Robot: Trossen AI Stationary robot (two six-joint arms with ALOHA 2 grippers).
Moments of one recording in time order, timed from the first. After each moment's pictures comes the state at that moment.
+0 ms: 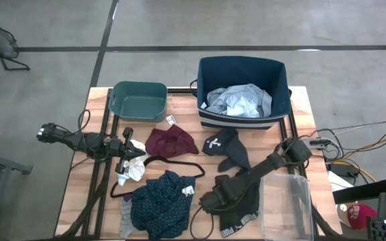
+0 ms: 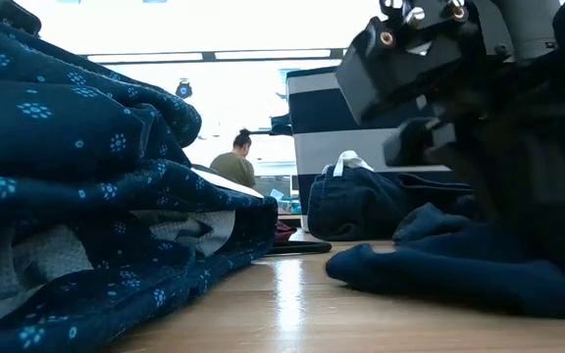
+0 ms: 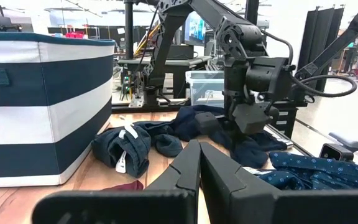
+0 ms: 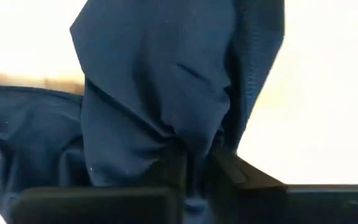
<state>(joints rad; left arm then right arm) -0.30 0.02 0.03 -0.01 -0.18 -0.01 0.49 2.16 1.58 -0.96 -0.10 0.42</state>
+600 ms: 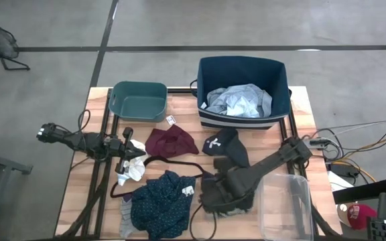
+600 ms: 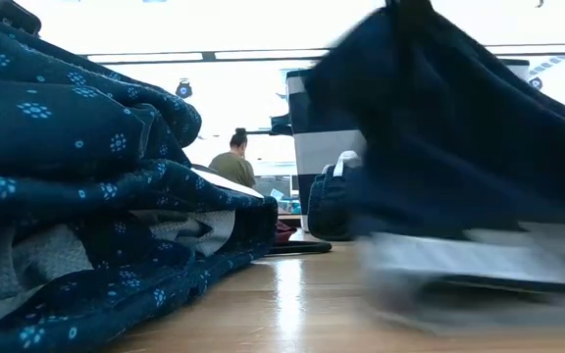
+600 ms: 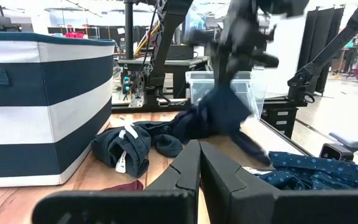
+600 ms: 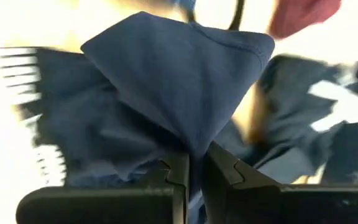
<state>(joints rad) -0.30 0.02 0.03 -0.01 -0.18 -0.01 0.50 2.11 2.10 -1.53 0.31 0.46</state>
